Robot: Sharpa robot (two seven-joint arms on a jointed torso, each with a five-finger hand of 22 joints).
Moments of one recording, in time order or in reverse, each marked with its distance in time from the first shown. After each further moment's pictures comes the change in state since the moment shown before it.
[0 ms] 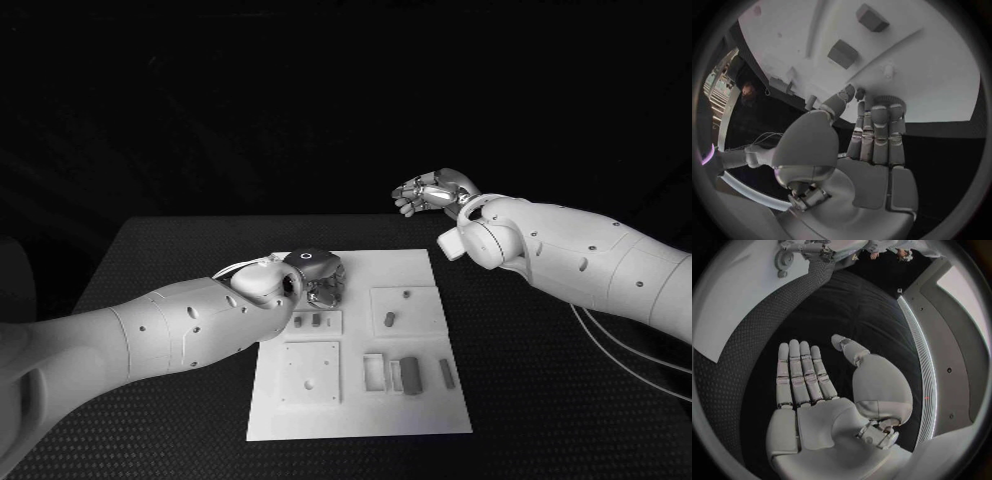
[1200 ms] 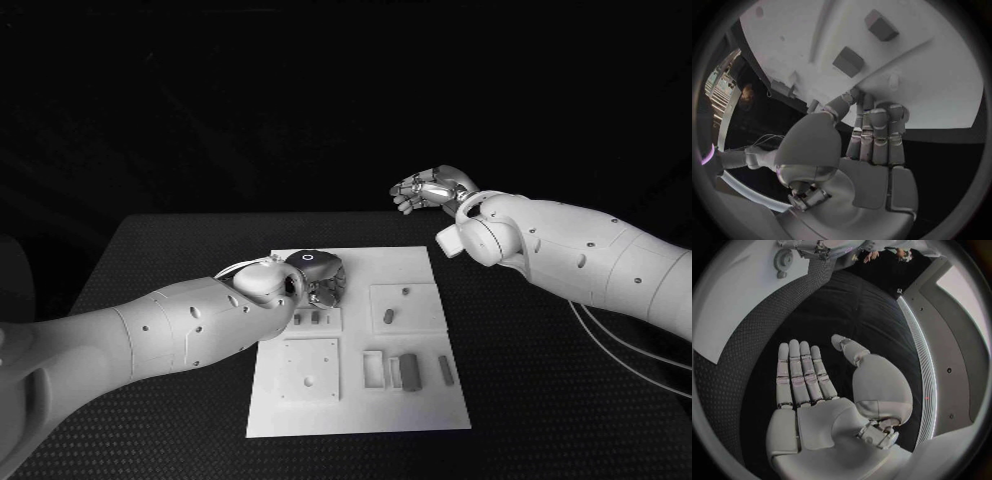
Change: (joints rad) left arm -0.010 0.011 0.002 -0.011 -0.002 0.030 0.007; left_hand 0.034 0.050 0.036 -0.009 0.019 0.049 -0.015 0.022 -0.016 0.054 -0.015 -0.023 -0.012 0.042 -0.014 0.045 -0.029 0.000 0.018 -0.003 0.021 0.000; right arm 0.000 0.002 0.000 0.002 -0.001 0.001 -0.001; right_hand 0.000 0.000 0.000 0.000 0.000 0.001 -0.001 0.000 0.000 0.000 0.000 0.000 0.000 0.000 0.000 -0.004 0.001 0.000 0.000 0.000 -0.004 0.001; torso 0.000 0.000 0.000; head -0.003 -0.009
